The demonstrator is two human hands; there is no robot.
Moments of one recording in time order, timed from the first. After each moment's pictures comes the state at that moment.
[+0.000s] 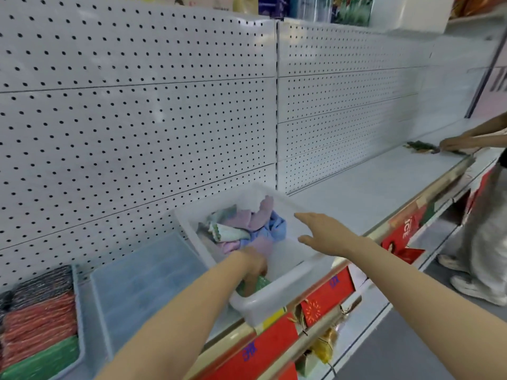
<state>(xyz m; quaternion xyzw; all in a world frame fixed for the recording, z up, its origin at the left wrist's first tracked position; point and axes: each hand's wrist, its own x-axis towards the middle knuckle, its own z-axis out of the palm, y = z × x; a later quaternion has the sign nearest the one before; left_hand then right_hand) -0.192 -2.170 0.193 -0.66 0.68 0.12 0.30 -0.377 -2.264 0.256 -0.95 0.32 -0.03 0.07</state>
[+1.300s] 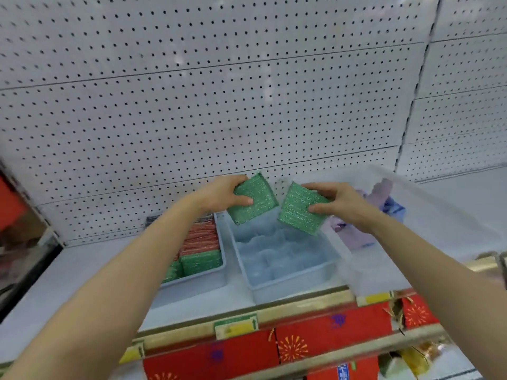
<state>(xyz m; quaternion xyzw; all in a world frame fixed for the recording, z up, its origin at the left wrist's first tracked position) -0.065 -1.897 0.324 -0.85 0.45 0.13 -0.23 -0.236 -2.131 0.274 -0.81 0.09 -0.13 0.56</state>
